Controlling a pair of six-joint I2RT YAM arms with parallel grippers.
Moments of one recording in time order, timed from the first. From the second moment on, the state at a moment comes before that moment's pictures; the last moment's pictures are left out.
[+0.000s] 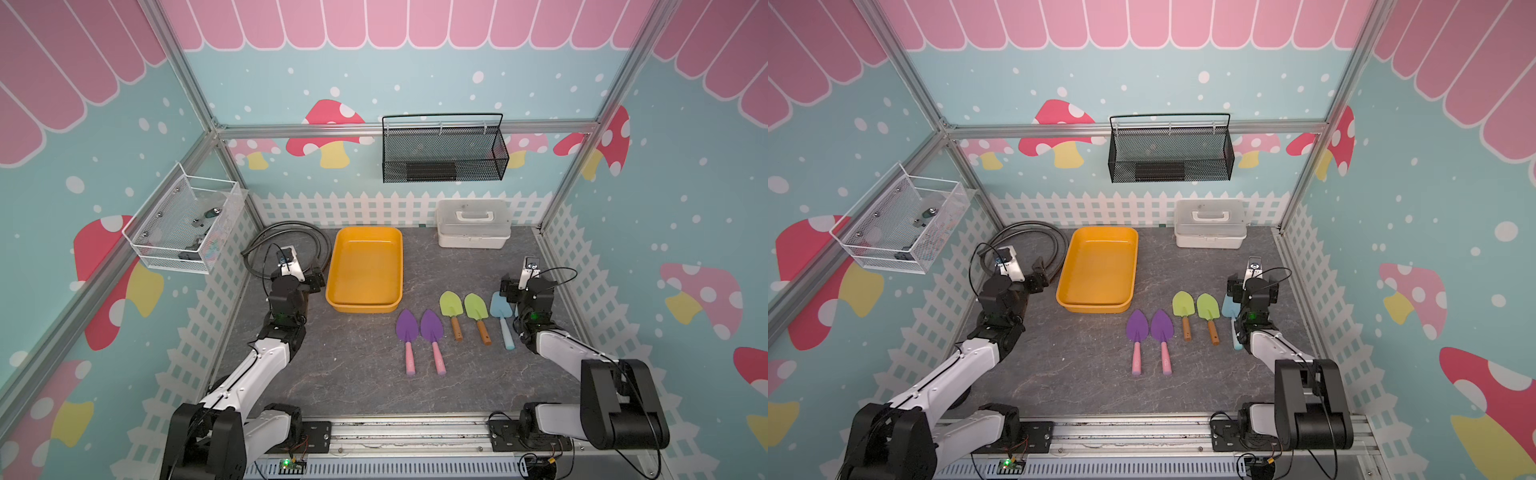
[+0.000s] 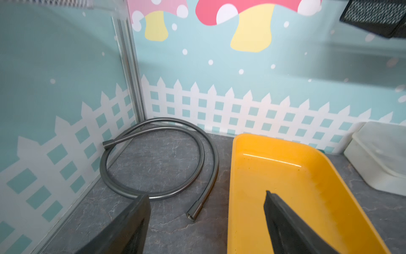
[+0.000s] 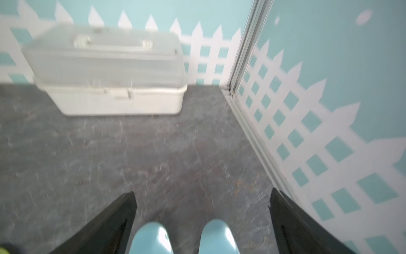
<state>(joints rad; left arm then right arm) -0.13 1.11 0.62 0.36 -0.26 -0.13 0.00 1.27 0.56 0.46 0.29 -0.07</state>
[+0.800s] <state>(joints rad) -0.18 1.04 0.90 -0.36 -0.16 -0.35 0.09 1.01 1.04 -0.65 0.01 0.20</state>
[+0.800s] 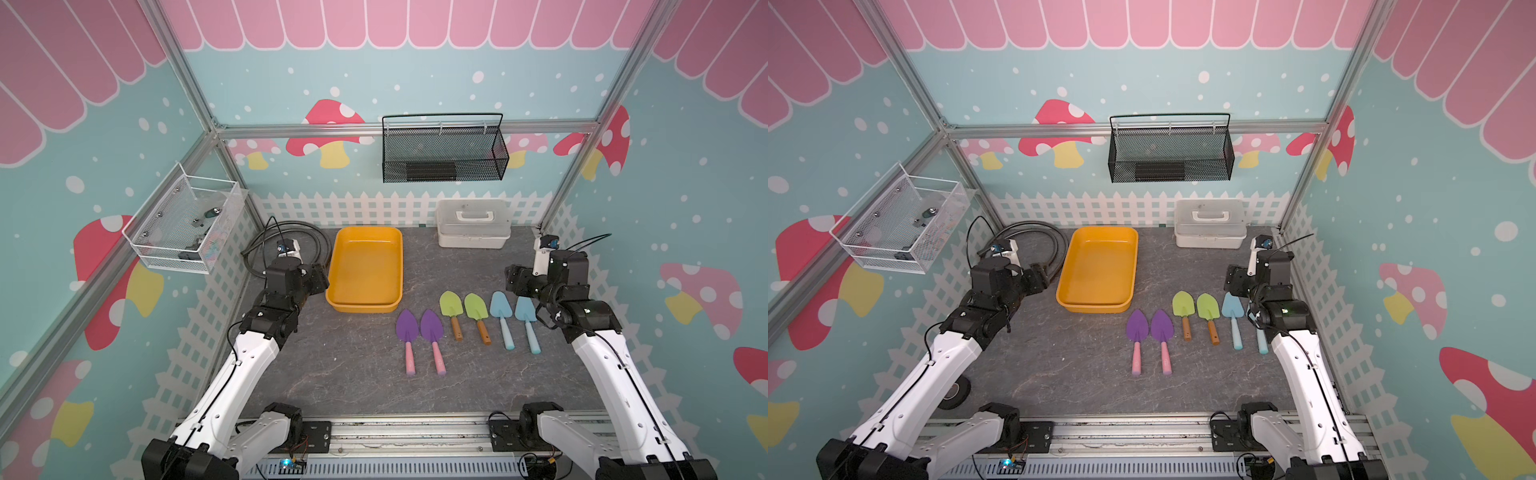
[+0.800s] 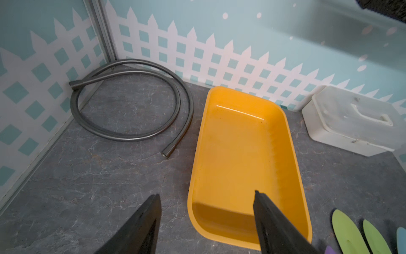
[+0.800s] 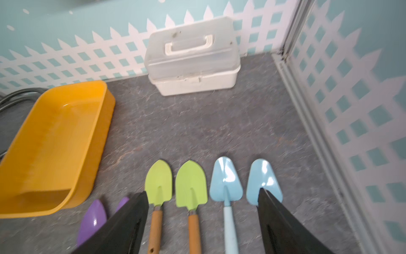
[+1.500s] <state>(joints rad) -0.19 1.09 0.87 -0.48 -0.11 -0.40 0.62 1.25 1.08 -0.84 0.08 0.25</state>
